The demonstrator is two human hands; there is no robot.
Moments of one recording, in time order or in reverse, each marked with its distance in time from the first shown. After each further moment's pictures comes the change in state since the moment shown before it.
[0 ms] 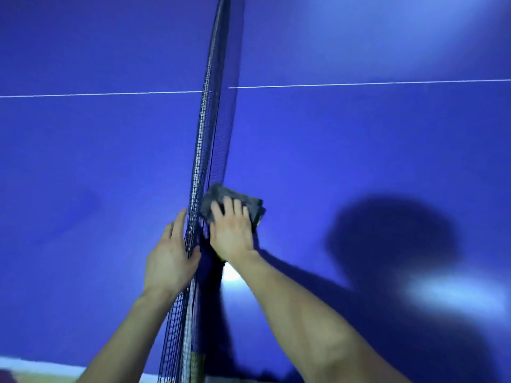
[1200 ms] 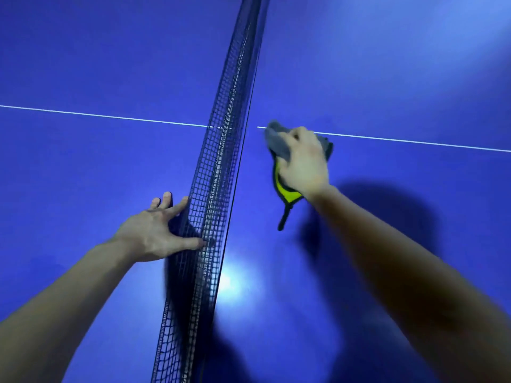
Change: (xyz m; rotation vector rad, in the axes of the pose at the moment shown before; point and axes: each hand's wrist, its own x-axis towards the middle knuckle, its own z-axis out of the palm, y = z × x) left_hand 0.277 -0.008 -0.067 0.204 -0.528 -0.038; right_hand 0.332 0.158 -0.014 0.027 0.127 -0.028
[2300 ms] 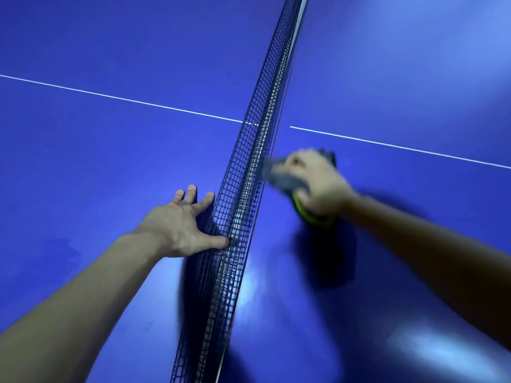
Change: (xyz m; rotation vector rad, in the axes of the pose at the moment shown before) left_hand 0.004 -0.007 0.002 0.055 -0.020 -0.004; right_hand -0.007 -0.019 0.000 0.100 -0.289 -0.583
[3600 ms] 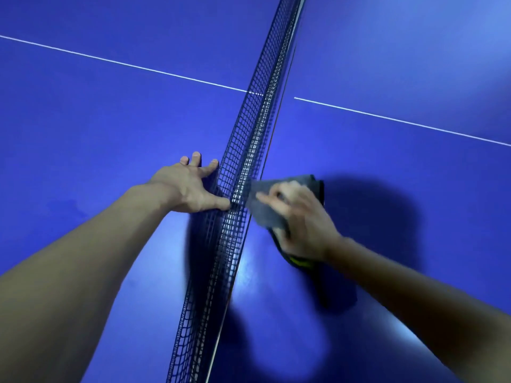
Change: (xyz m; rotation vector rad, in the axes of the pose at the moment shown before) left_hand 0.002 0.004 -0.003 0.050 -0.014 -0.011; right_hand -0.083 -0.126 0.022 0.058 -0.001 0.075
